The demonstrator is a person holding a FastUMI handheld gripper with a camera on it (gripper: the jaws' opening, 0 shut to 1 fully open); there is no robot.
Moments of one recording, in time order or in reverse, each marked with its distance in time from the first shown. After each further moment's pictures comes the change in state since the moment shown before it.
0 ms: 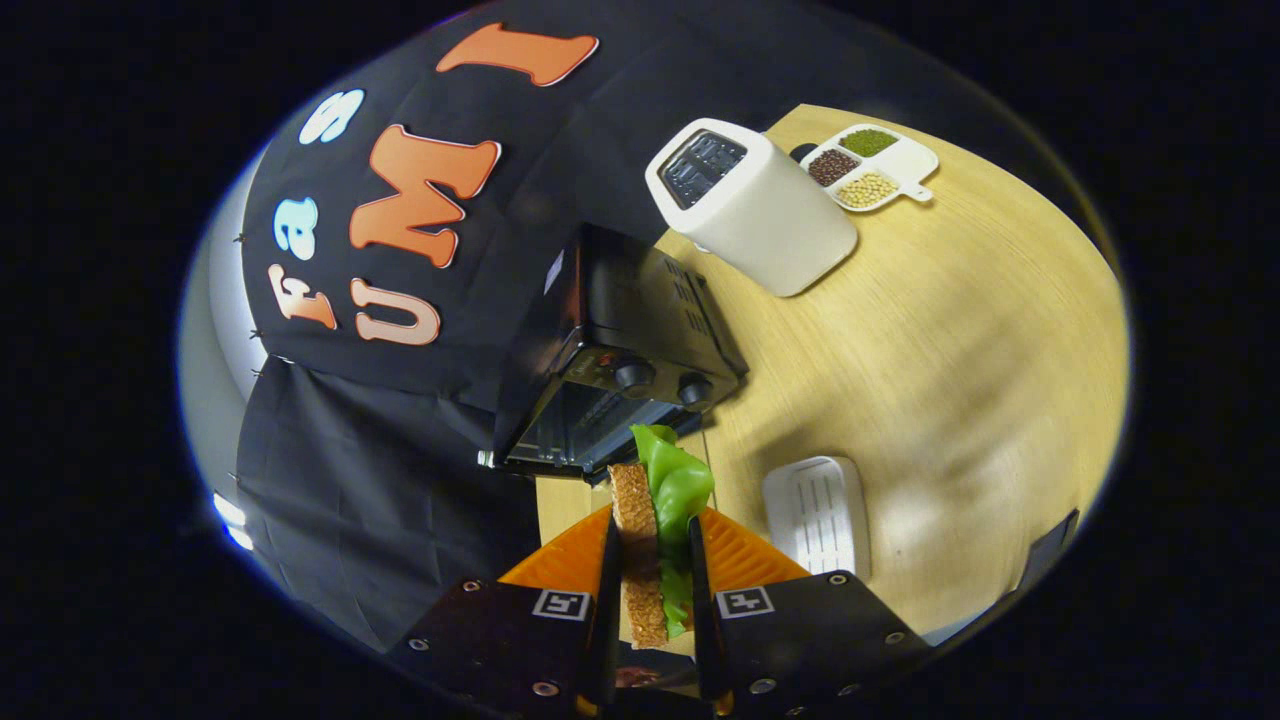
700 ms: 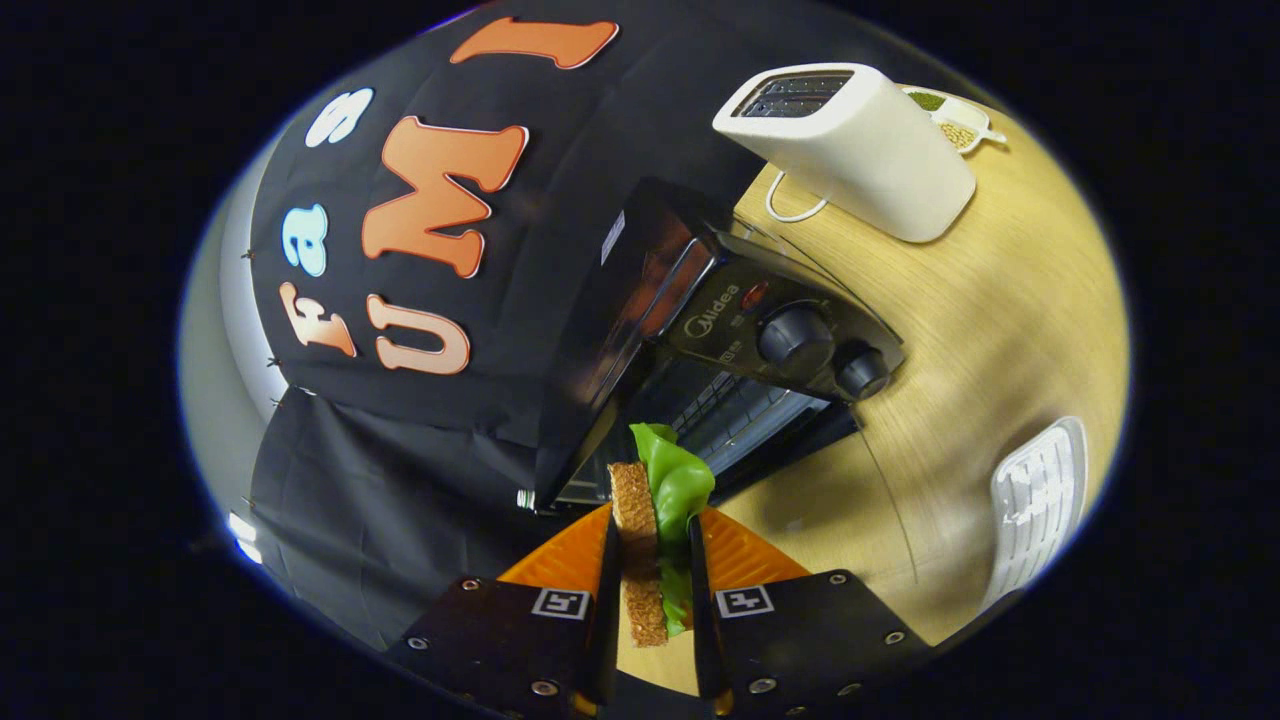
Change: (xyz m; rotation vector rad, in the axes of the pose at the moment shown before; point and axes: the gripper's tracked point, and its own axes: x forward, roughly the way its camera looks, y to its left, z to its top) arm 0.135 0.082 -0.010 0.102 -0.156 0.134
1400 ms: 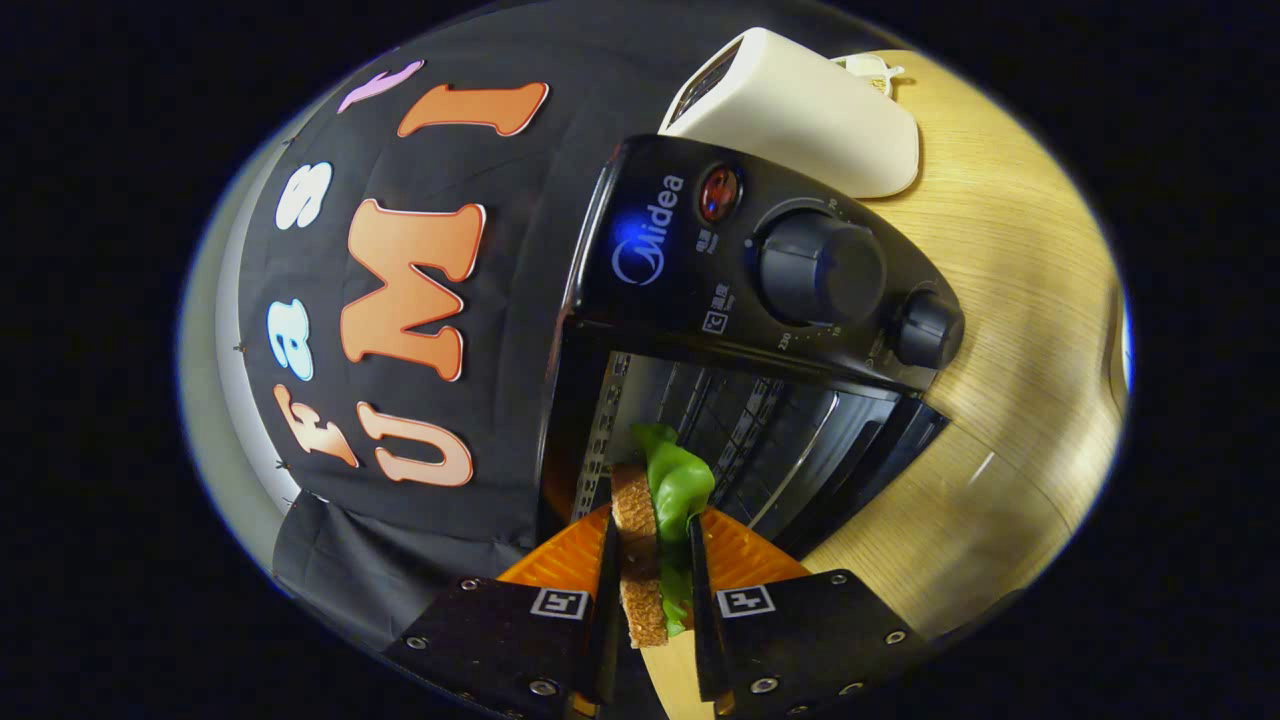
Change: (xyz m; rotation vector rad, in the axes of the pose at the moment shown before) arm 0.091 -0.006 0.021 0.205 -0.308 0.036
